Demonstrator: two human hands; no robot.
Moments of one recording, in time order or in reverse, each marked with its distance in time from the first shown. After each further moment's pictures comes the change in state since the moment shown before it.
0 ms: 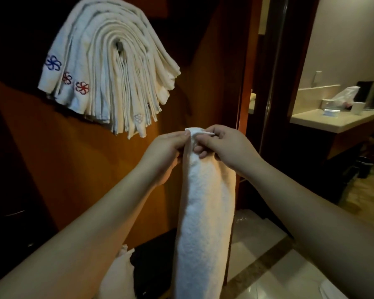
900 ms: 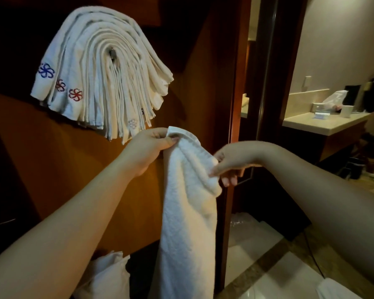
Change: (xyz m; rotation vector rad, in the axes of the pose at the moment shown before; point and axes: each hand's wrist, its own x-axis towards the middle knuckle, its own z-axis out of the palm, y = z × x) left_hand 0.014 0.013 -0.027 0.269 -0.007 0.016; right_hand 0.027 0.014 -0.056 -0.556 -0.721 0.342
